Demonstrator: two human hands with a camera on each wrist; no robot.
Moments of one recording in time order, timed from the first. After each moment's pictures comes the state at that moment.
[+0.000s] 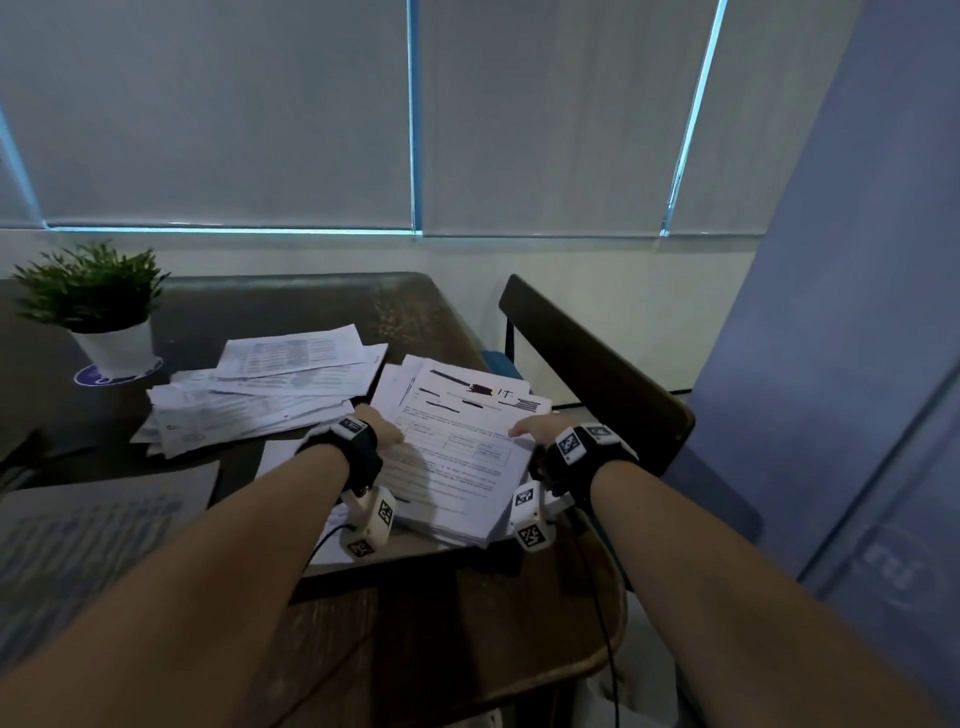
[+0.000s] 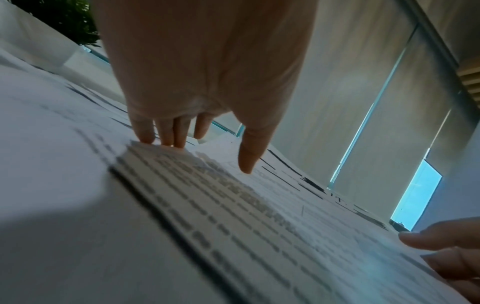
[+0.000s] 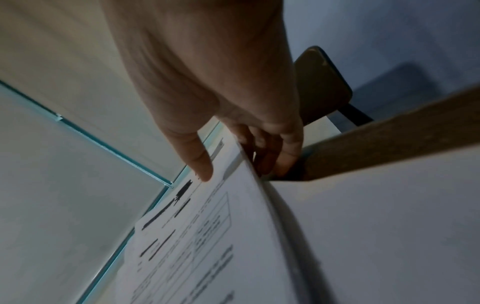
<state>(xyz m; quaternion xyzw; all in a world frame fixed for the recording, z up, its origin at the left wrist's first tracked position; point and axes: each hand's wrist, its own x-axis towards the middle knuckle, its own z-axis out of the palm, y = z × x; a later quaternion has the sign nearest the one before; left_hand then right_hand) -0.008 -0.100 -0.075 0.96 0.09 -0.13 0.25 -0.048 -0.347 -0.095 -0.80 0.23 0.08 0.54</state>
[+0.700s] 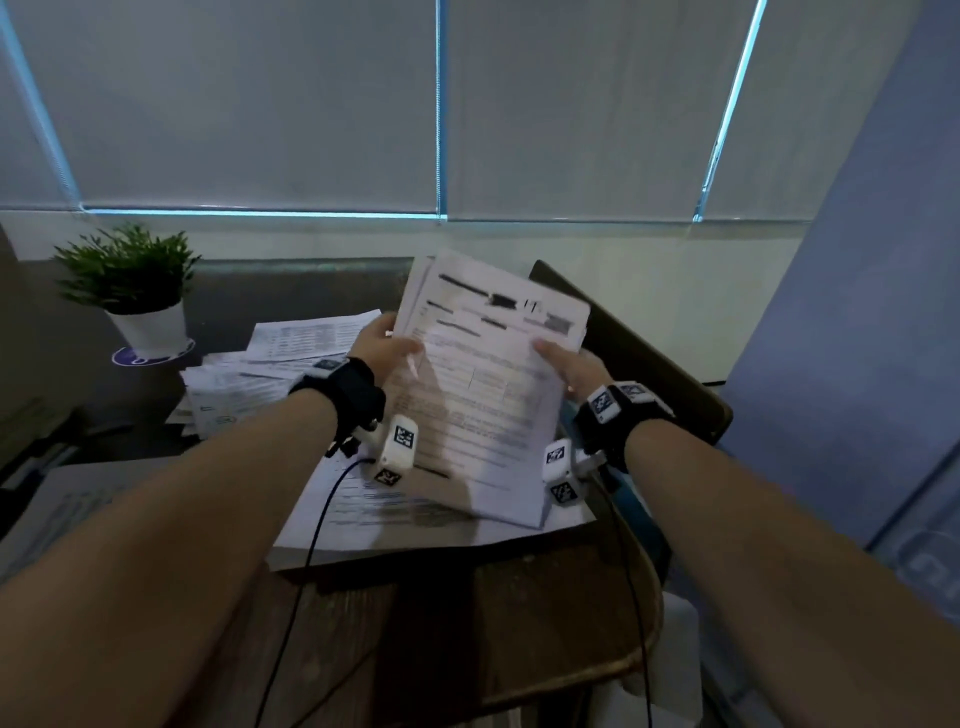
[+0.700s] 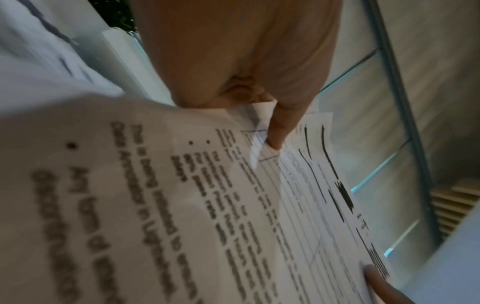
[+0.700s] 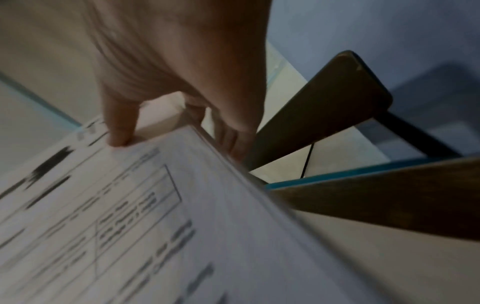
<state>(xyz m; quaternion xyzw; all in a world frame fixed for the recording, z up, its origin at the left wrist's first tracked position) 0.013 -0.075 -0.028 0.77 -0.08 0.05 0.63 -0.015 -0.335 -0.062 -0.63 0.12 -0.10 0.76</state>
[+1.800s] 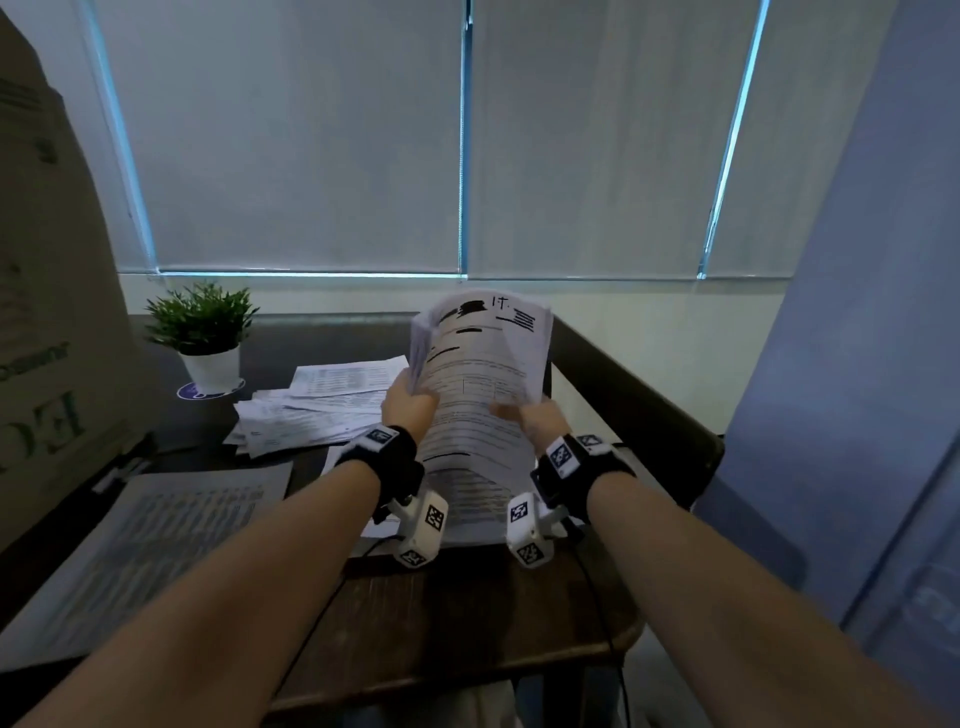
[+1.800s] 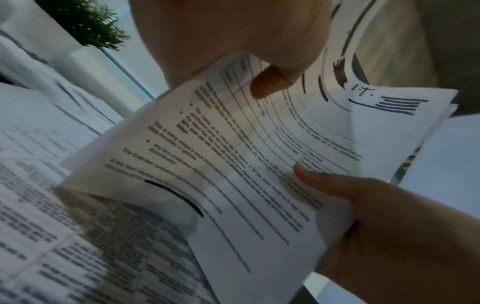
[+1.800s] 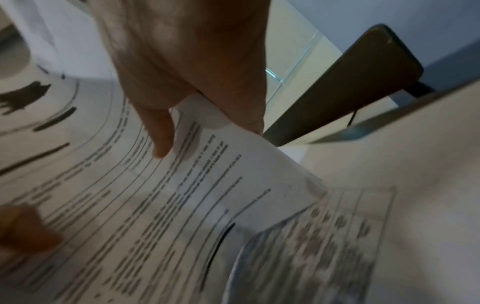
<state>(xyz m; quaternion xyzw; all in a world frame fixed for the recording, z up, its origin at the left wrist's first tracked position) -0.098 -0.093 -0.025 0.76 -0.02 0.15 0.64 -0.108 -0.265 -0.038 -0.67 0.03 -0.06 0.74</state>
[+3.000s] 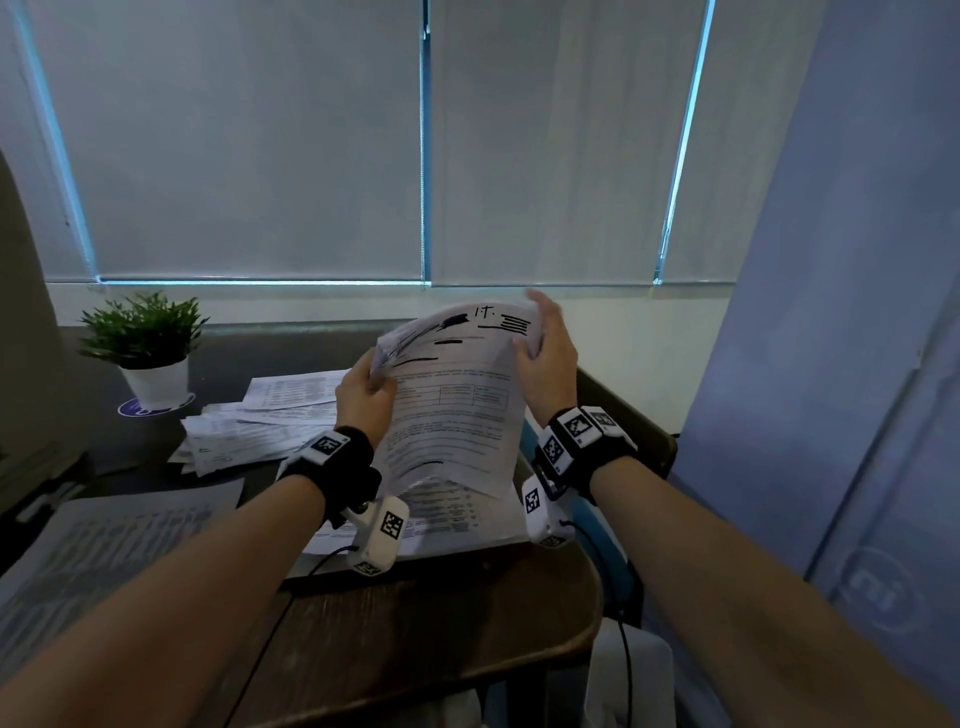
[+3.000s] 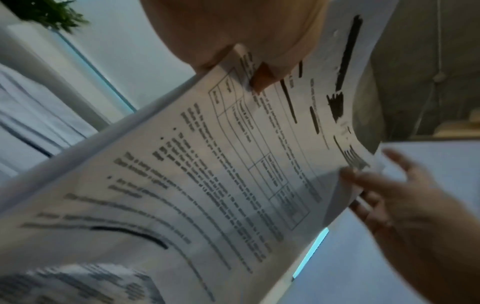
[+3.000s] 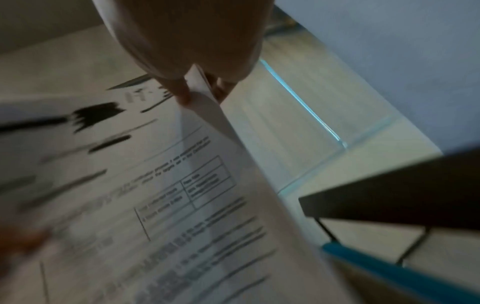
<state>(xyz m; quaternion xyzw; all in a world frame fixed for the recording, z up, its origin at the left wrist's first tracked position) -0.103 -0.099 -0.007 0.74 -0.11 0.26 0.60 -0.118 -0.305 0.020 -0.76 -0.11 -0.43 0.48</state>
